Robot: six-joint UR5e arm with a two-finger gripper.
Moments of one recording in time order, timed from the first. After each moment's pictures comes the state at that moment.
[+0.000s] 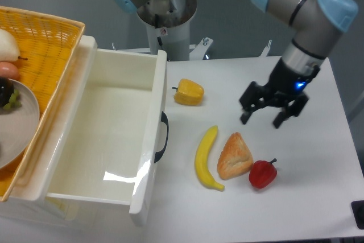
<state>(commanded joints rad) 2.85 -1.91 -1.47 -1.25 1.11 0.63</state>
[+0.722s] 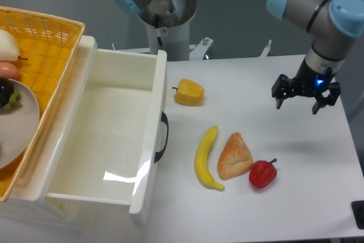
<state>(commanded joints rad) 2.88 -2.02 -1.50 -1.15 1.51 1.18</state>
